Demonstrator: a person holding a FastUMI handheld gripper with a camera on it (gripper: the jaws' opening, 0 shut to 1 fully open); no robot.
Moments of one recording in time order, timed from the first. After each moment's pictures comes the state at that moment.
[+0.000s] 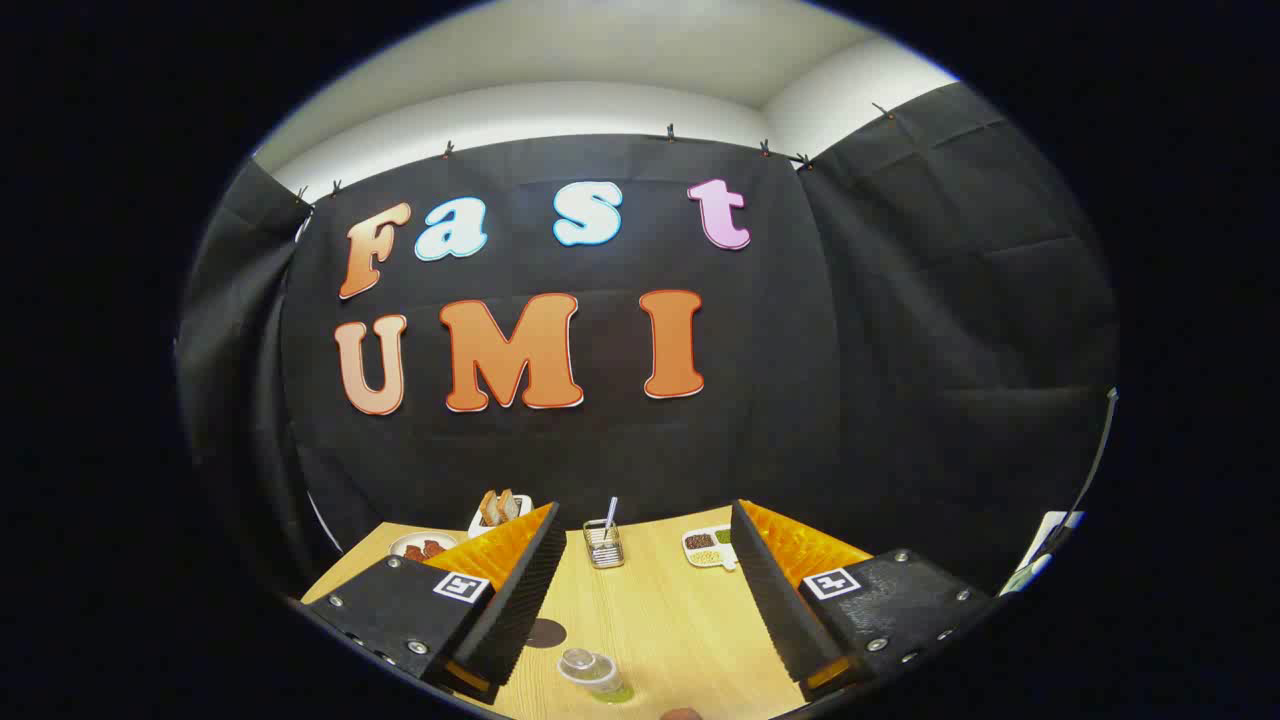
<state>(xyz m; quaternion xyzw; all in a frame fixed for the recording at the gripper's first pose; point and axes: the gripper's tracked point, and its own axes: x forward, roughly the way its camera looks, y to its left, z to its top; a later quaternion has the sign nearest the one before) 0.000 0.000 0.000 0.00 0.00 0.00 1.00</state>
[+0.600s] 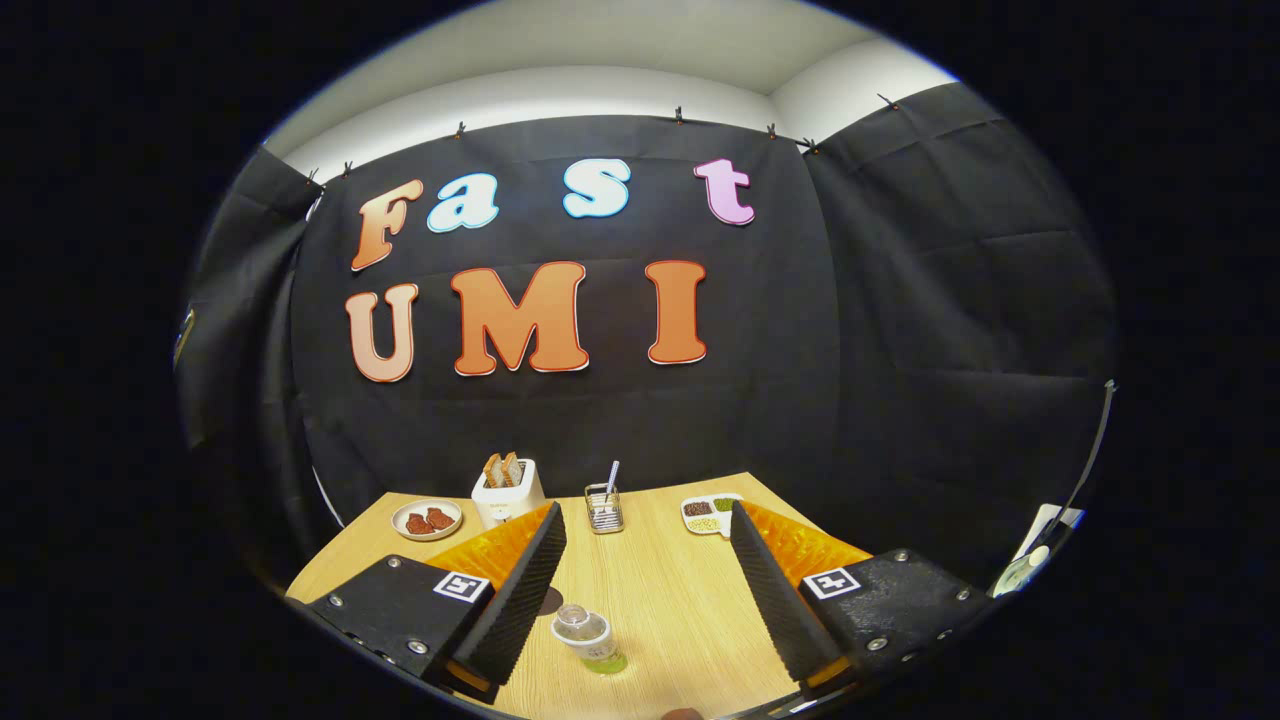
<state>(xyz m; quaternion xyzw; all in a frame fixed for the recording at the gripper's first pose) -0.033 -0.008 -0.032 -0.02 0.03 0.00 1.00</state>
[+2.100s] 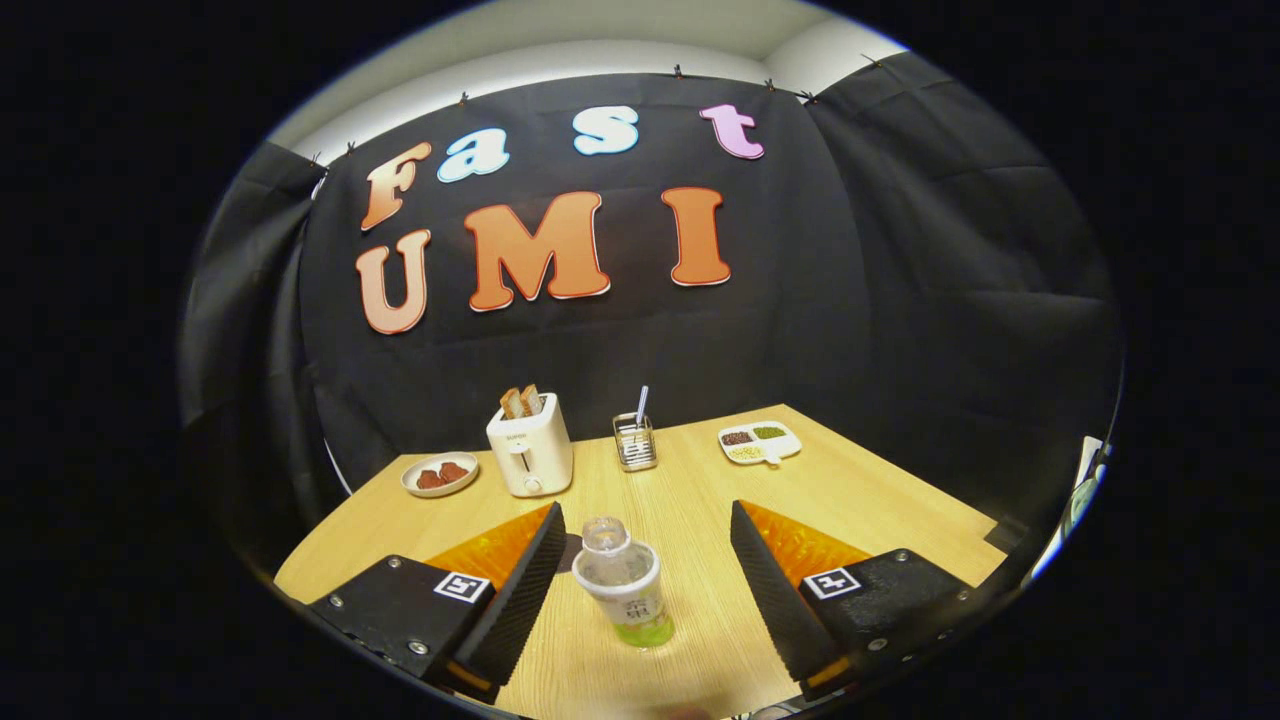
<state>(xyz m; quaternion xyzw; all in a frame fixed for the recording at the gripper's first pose) -0.011 0.030 -0.196 0.00 0.10 0.03 0.99</state>
